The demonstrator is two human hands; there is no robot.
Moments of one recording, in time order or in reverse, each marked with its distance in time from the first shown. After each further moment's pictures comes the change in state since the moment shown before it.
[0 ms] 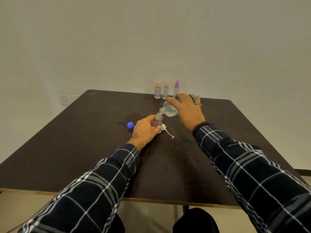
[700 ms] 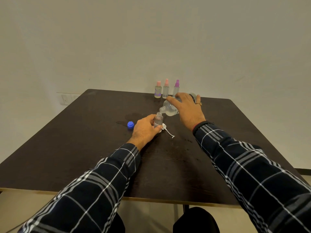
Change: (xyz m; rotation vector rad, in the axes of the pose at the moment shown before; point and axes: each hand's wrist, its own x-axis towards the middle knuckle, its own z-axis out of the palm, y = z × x) left_hand 0.001 -0.001 0.000 0.000 0.004 -0.006; right_hand 0.000 -0.001 -0.003 0.008 -0.008 0.003
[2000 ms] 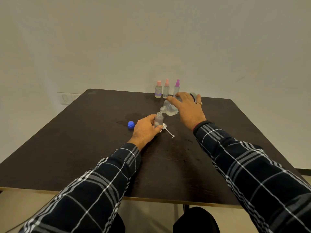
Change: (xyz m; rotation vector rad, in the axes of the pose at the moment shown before) left_hand -0.002 0.001 -0.001 0.030 0.001 0.017; right_hand 0.001 0.000 0.002 -0.009 0.019 -0.010
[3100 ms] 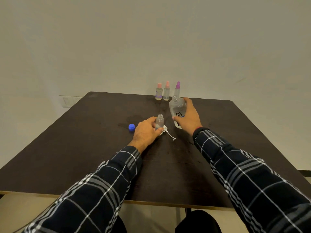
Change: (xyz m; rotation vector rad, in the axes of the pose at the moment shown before) left_hand 0.004 -0.003 0.002 0.036 0.008 0.015; right_hand -0.006 -0.001 0.025 0.917 0.072 0.395
